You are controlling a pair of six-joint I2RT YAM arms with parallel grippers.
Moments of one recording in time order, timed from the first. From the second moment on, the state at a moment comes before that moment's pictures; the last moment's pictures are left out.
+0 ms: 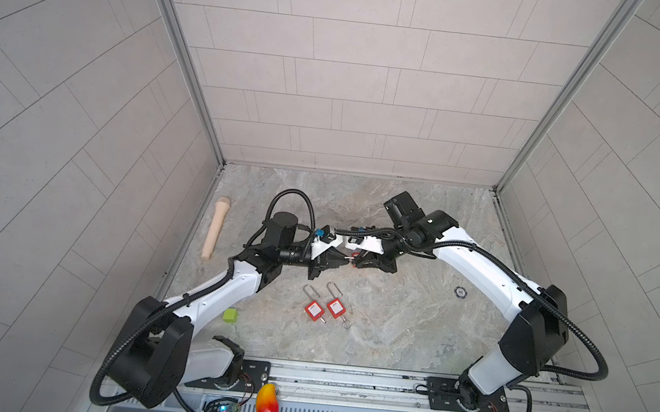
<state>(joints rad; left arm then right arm) -0.42 1.25 0.69 0.14 0.97 0.35 0.59 1.63 1.46 -0.95 -0.64 -0.87</state>
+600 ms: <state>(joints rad) -0.38 1.22 0.72 0.05 0.96 0.41 0.59 1.63 1.47 -0.95 -0.64 -0.87</state>
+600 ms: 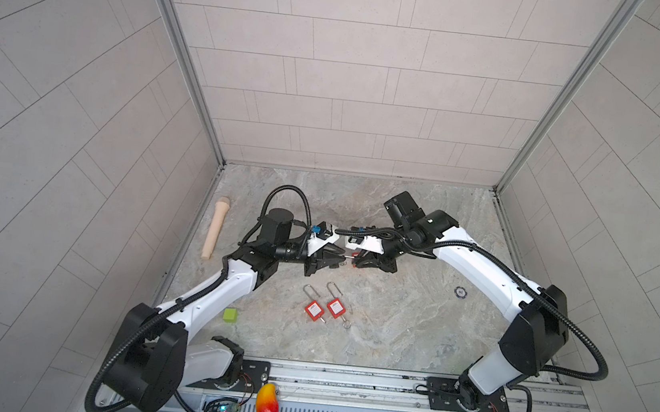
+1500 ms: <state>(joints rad) -0.38 1.29 0.75 0.05 1.05 0.40 0.59 1.65 1.49 -0.96 -0.62 -0.87</state>
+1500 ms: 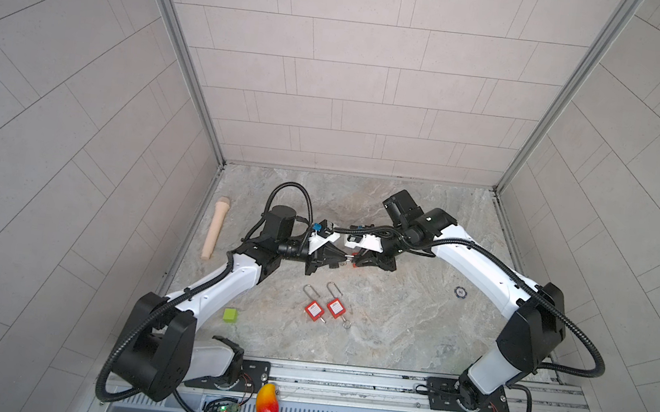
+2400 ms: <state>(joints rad) -0.43 1.35 0.64 0.43 0.93 0.20 0.57 1.68 1.50 -0.92 -0.59 -0.79</state>
